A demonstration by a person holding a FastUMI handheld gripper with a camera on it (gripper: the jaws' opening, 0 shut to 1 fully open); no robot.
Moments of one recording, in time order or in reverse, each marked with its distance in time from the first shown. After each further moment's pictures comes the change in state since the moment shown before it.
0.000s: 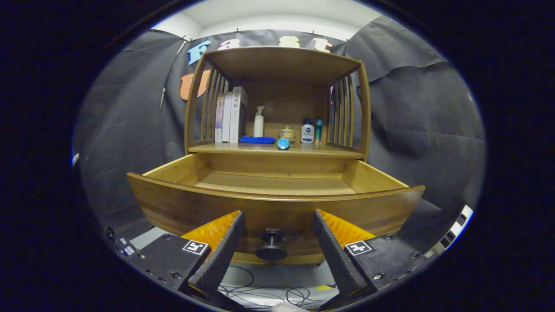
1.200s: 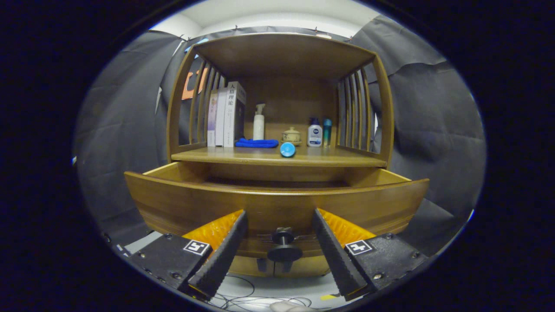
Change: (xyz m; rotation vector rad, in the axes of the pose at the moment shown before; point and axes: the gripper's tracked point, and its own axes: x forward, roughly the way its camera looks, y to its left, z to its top) arm 0.095 0.008 0.035 -0.007 -0.031 0.025
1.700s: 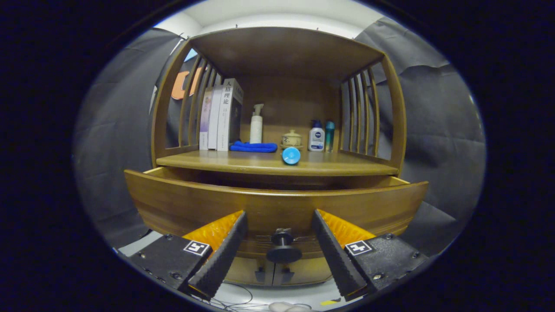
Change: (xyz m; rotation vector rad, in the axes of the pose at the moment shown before) arm 0.053 0.007 0.012 -0.009 -0.027 -0.026
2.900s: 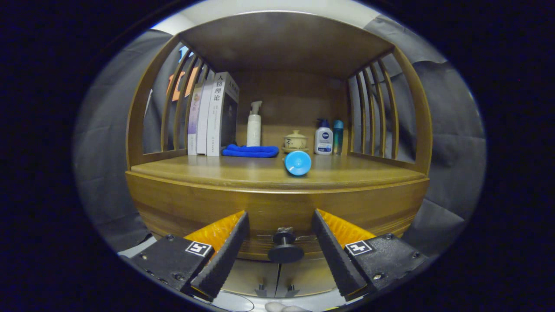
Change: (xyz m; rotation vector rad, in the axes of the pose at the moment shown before) arm 0.070 0.002 0.008 0.007 0.001 0.014
